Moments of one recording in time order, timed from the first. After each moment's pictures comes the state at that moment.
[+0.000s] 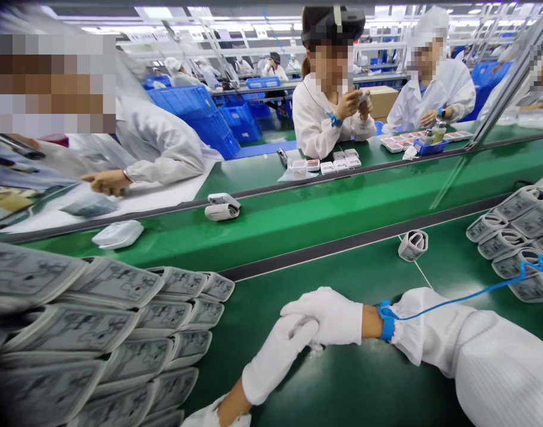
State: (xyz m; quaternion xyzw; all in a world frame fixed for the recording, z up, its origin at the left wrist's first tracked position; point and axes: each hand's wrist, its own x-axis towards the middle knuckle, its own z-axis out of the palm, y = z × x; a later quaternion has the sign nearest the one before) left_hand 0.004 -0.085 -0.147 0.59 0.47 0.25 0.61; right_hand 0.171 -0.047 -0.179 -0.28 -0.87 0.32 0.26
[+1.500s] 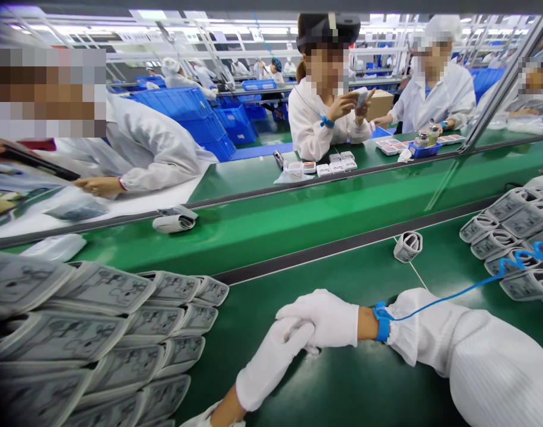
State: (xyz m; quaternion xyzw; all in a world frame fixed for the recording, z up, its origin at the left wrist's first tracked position) left_hand 0.001 -0.085 -0.154 0.60 0.45 0.25 0.61; right_hand 0.171 -0.048 -0.174 -0.29 -0.88 0.31 0.22
